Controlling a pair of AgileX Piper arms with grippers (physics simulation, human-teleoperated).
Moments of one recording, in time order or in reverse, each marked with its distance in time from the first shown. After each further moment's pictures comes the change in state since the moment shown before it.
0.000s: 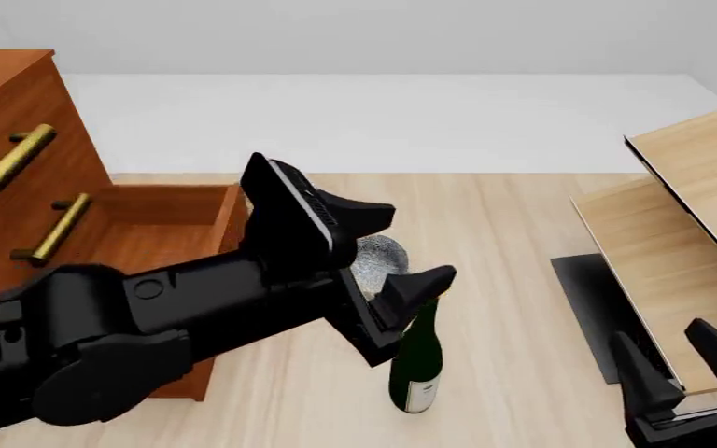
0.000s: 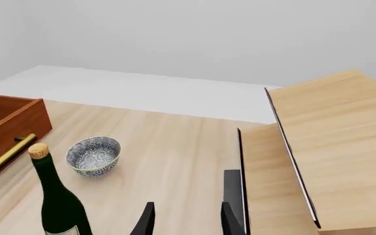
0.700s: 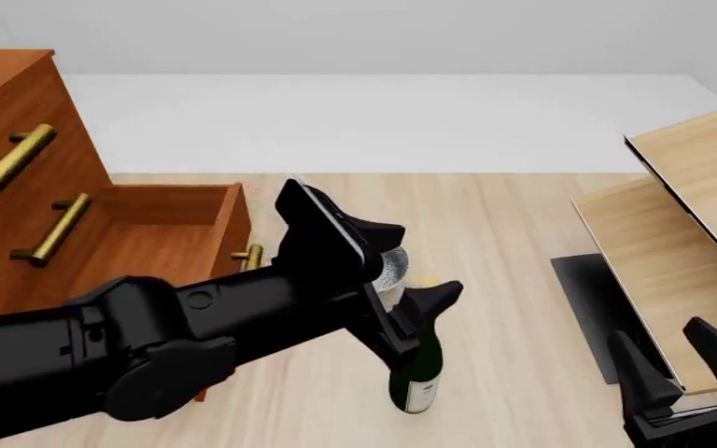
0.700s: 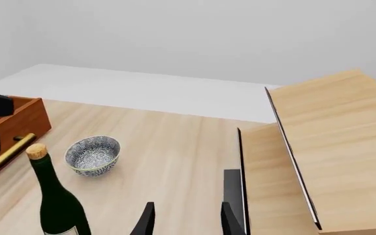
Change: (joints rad) left arm 0.011 0.100 0.019 -0.075 -0.024; right arm -0.001 0.026 0.000 -0.020 -0.001
